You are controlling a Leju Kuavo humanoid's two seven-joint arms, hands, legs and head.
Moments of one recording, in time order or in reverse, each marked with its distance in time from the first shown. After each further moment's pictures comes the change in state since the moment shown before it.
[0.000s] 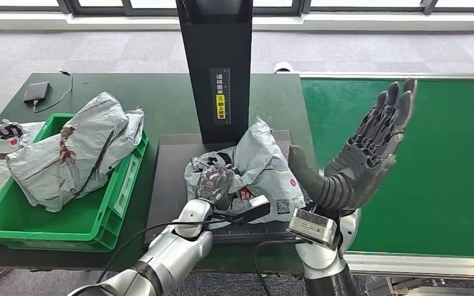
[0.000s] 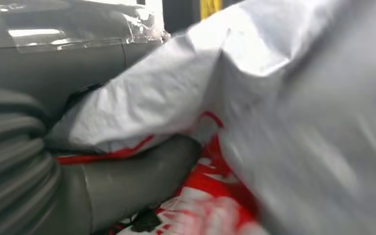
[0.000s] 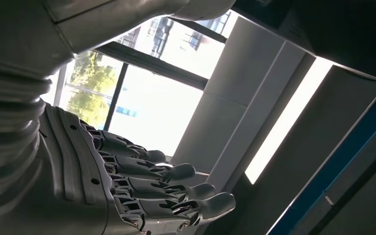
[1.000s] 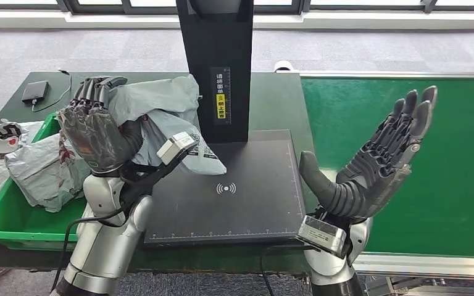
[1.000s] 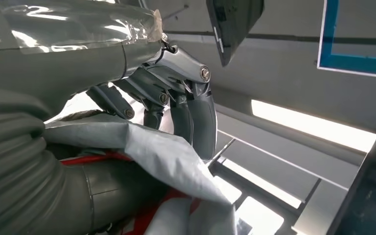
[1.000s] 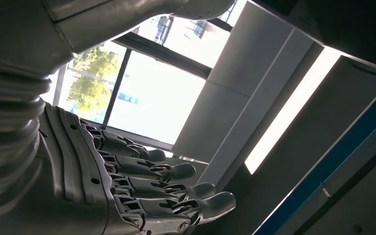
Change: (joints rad) left arm 0.149 0.259 -0.041 -1.087 -0.053 0.229 0.149; right arm 0.037 -0.005 -0.035 -0.053 0.031 0.000 0.001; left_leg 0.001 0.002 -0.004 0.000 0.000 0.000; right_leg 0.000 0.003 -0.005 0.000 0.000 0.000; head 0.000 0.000
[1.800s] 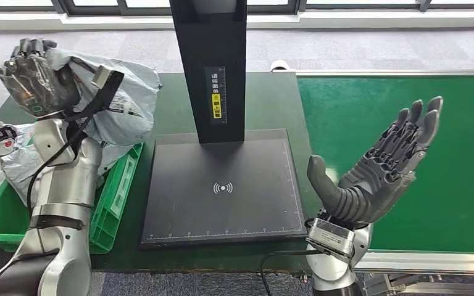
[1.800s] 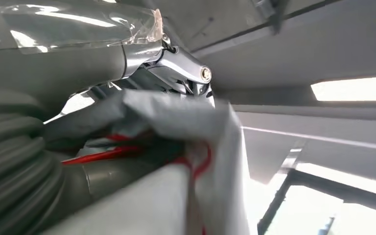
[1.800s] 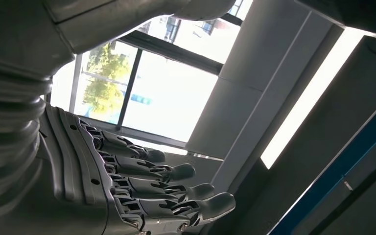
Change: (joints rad) left arm -0.341 0.059 0.530 0.521 0.003 0.000 -0.185; right arm 0.032 -0.011 0.000 -0.007 -0.060 0.000 0.000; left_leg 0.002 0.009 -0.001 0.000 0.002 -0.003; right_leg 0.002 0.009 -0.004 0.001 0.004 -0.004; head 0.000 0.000
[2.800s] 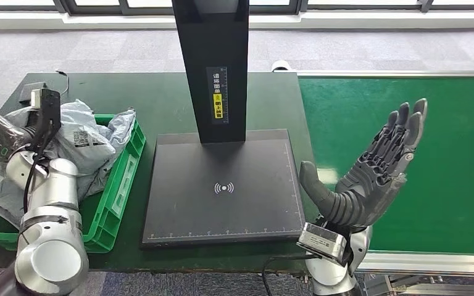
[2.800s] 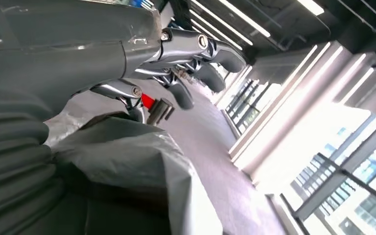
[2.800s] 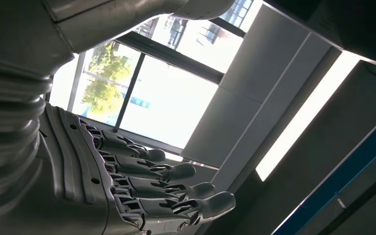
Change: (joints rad) left arm -0.055 0.005 0.558 0.255 0.004 -0.001 -0.006; right arm 0.026 -0.003 0.000 -0.007 0.055 0.013 0.009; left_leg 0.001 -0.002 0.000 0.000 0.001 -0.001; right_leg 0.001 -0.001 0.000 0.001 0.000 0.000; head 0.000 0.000
